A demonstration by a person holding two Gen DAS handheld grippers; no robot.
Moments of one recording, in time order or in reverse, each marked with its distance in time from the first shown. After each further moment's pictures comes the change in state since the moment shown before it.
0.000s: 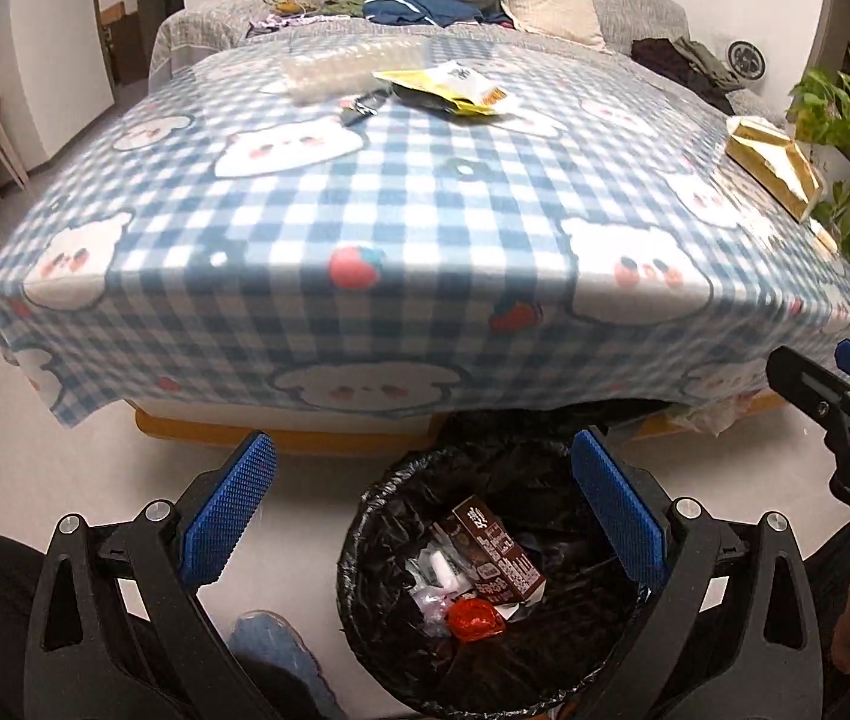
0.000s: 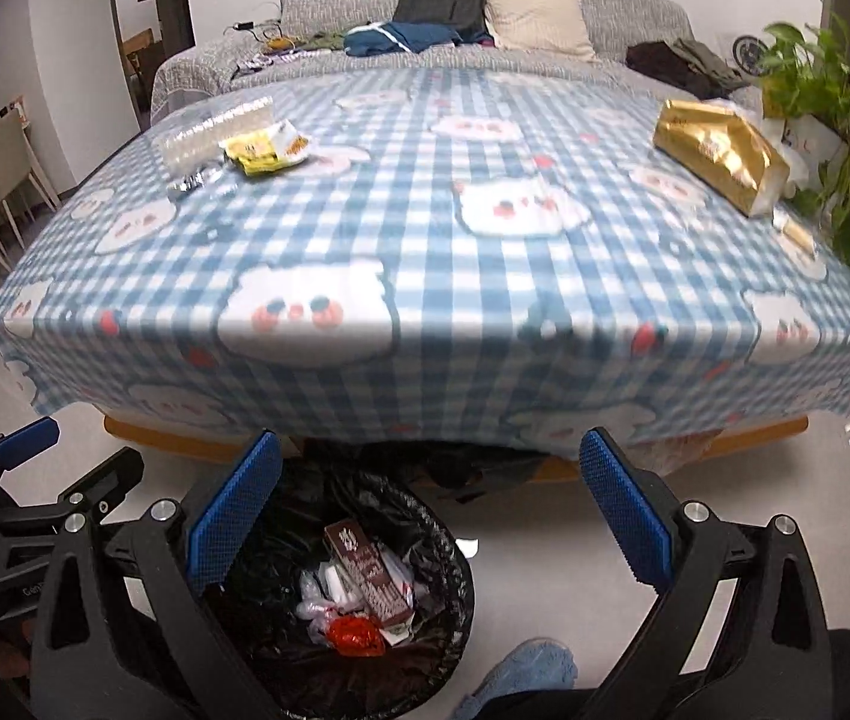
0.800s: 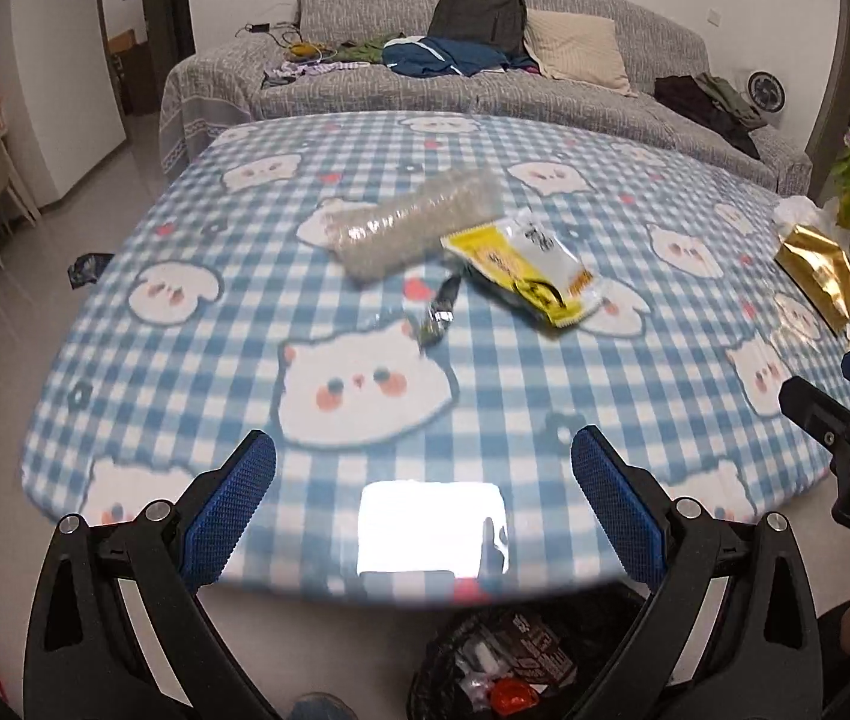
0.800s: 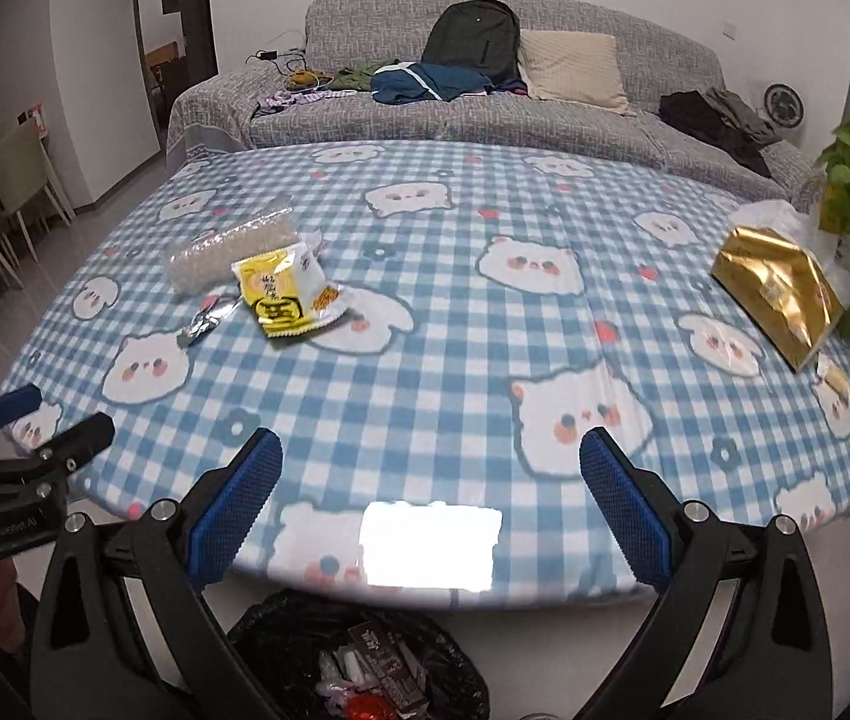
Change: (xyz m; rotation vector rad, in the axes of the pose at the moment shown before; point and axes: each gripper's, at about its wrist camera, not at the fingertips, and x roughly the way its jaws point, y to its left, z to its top) left arm 0.010 0.047 0.149 0.011 -0.065 0.041; right arm 0.032 0.029 0.132 -0.054 -0.056 0.033
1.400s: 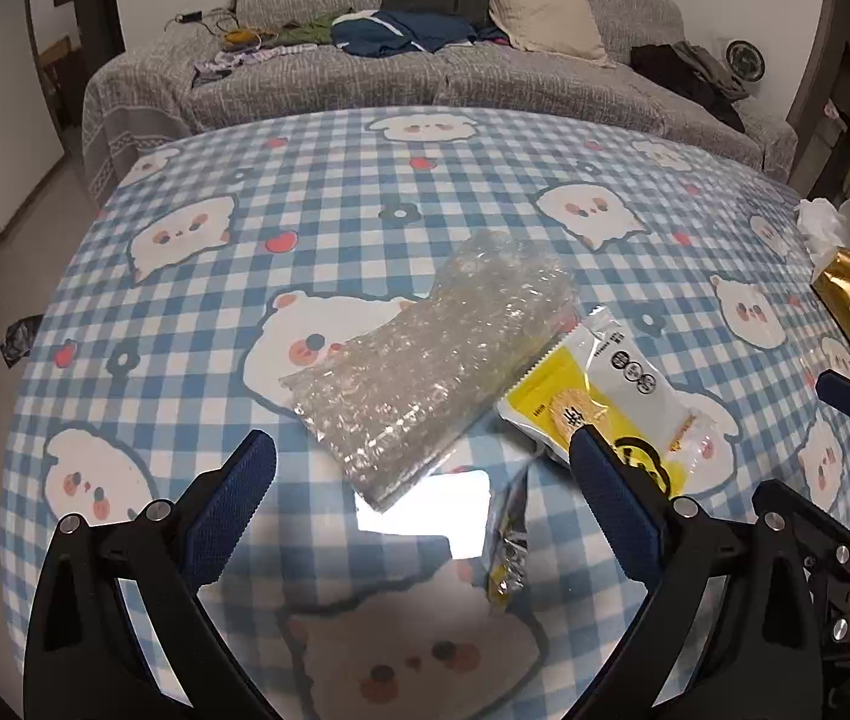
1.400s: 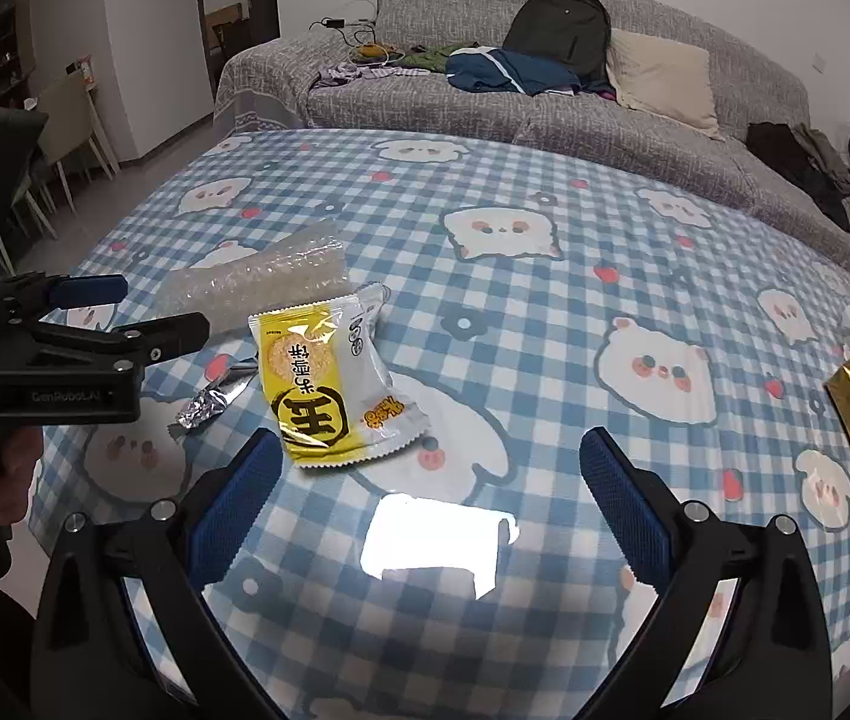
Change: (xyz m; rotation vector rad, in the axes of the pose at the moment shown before) left arm 0.119 0.028 0.111 0.100 0.080 -0.094; right arm 0.098 0.047 0.071 -0.122 0.053 0.121
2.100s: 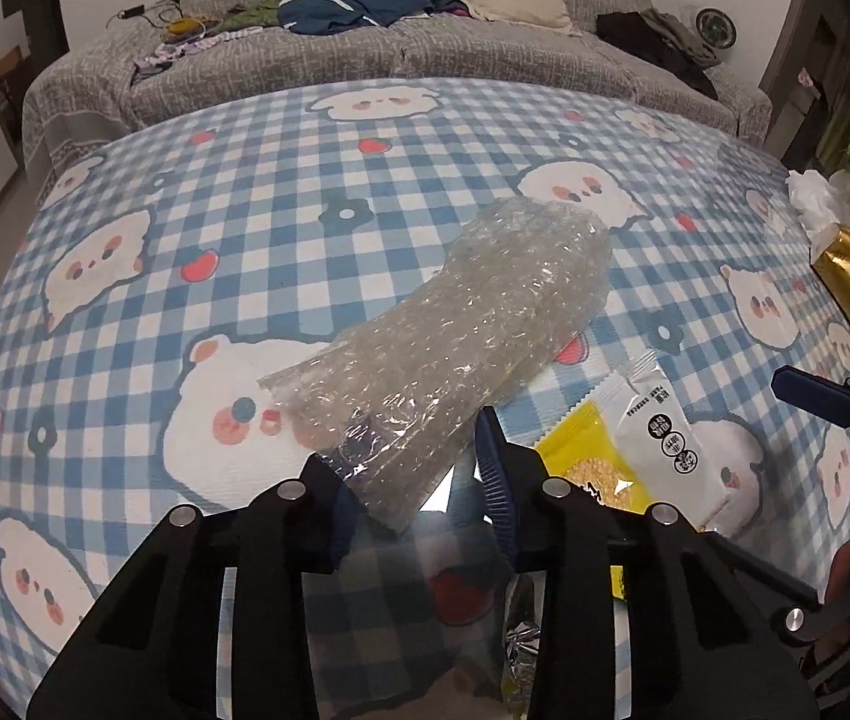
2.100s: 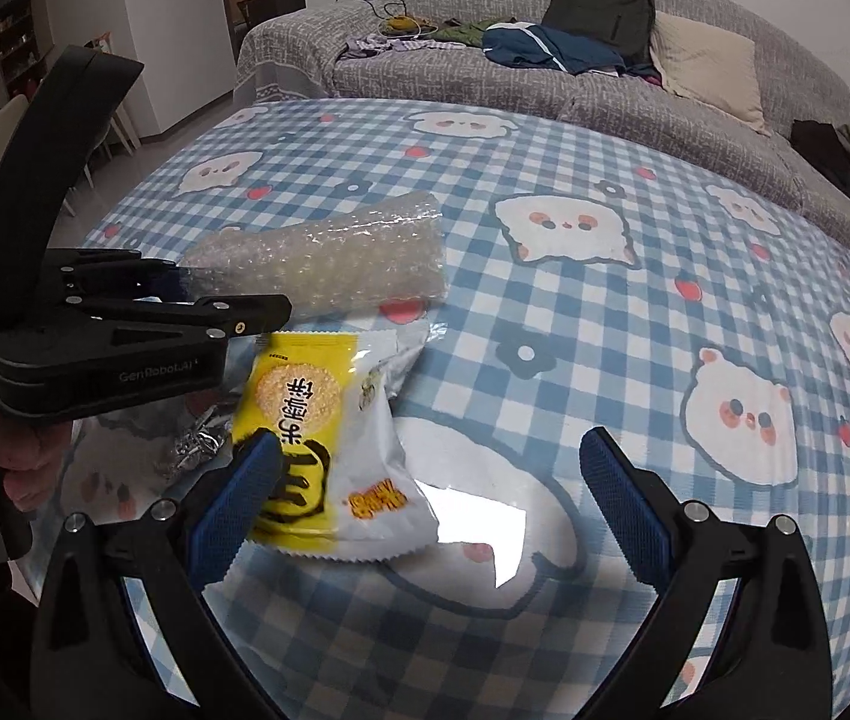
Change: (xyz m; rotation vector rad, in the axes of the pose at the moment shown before) left arm 0.047 -0.008 0.025 0.065 0.051 -0.084; right arm 0.053 0.010 0.021 -0.033 0.053 0.064
